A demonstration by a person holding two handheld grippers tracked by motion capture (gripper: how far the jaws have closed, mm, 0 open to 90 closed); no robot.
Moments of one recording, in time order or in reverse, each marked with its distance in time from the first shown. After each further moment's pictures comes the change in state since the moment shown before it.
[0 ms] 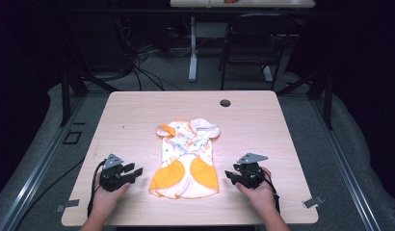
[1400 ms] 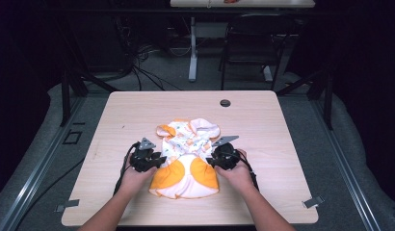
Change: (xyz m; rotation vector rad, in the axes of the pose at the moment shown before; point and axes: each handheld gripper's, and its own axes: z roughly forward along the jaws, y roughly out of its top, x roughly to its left) left arm -0.039 0.063 0.074 0.126 -0.061 0.110; right arm 0.022 0.072 0.052 0.093 0.052 -0.093
